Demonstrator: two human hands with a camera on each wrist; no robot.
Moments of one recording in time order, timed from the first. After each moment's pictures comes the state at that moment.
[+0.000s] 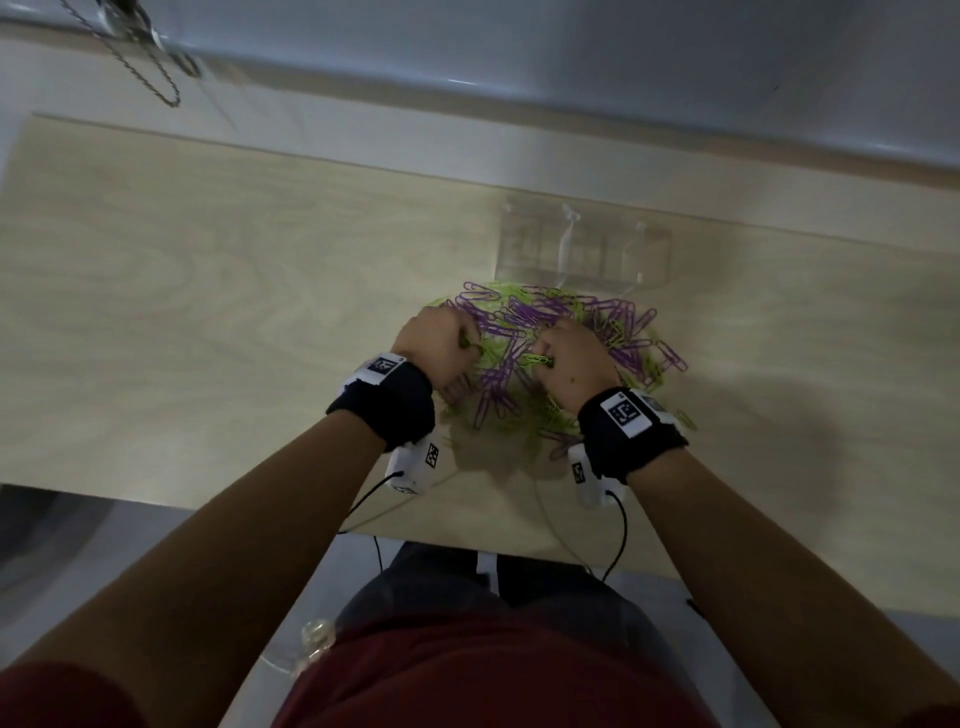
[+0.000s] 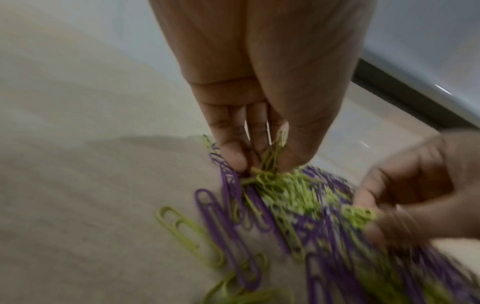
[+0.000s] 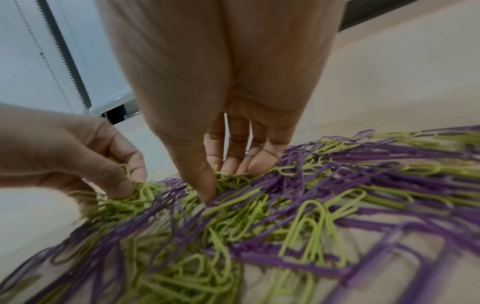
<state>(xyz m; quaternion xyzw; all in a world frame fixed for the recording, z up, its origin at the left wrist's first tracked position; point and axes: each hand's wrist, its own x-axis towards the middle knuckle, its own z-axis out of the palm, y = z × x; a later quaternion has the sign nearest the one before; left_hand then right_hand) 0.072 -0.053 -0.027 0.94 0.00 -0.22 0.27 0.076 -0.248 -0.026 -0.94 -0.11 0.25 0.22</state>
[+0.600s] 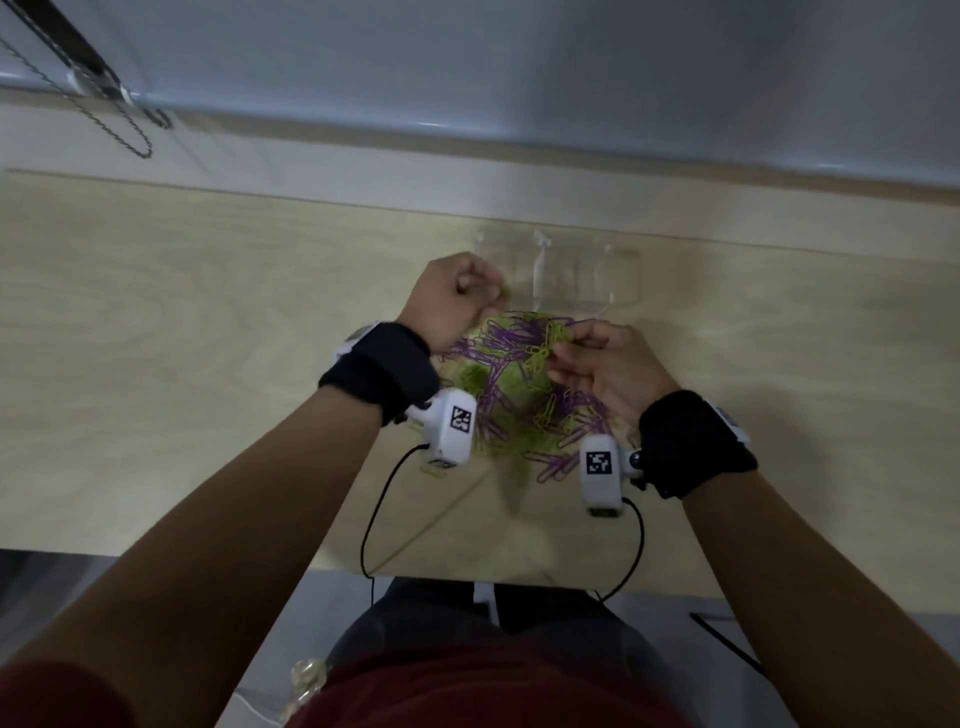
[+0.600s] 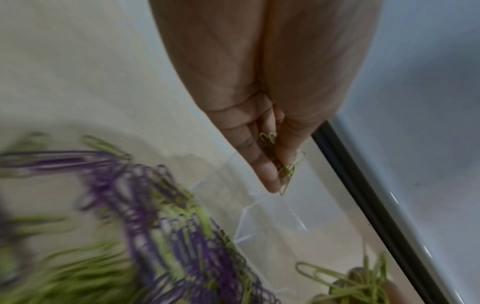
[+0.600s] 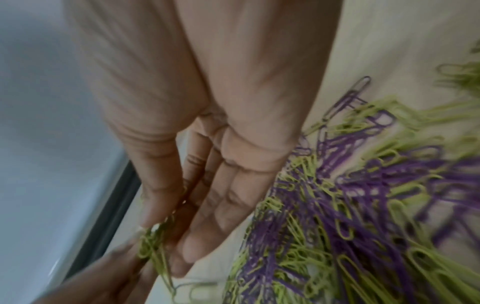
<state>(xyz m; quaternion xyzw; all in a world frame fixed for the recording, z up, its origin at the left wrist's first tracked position) 0.129 -0.080 0.011 0.73 0.08 -0.17 0.66 0.088 -0.291 0.021 -0.57 0.21 0.28 0.75</state>
